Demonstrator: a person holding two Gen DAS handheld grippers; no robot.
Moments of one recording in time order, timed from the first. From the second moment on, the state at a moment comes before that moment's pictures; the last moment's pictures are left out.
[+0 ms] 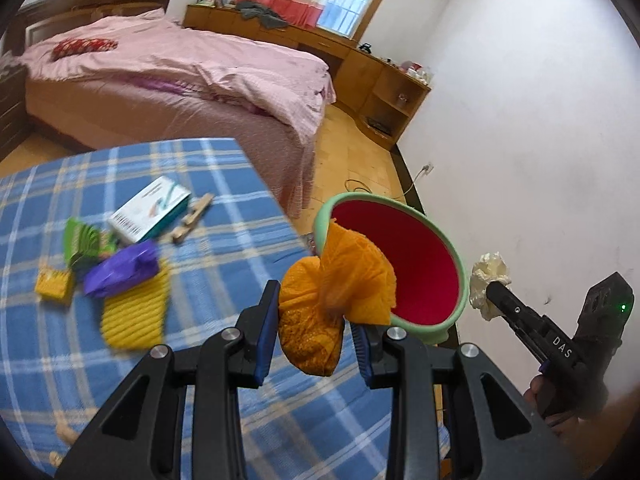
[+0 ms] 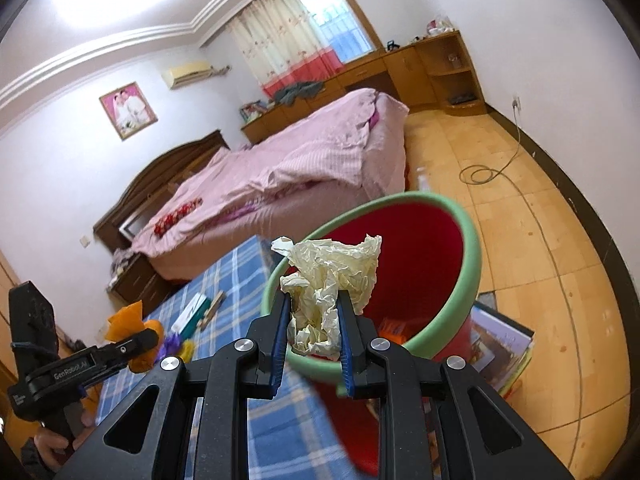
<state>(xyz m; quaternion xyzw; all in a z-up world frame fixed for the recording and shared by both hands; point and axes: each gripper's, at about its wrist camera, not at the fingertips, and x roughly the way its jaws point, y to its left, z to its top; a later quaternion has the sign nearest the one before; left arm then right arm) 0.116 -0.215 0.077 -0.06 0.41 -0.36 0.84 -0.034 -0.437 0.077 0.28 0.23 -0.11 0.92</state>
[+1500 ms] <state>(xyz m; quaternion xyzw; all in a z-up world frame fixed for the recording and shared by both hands) 0.122 -0.295 0.056 -0.01 0.42 -0.37 0.83 -0.018 -0.473 0.053 0.29 0.25 -0.11 0.92</state>
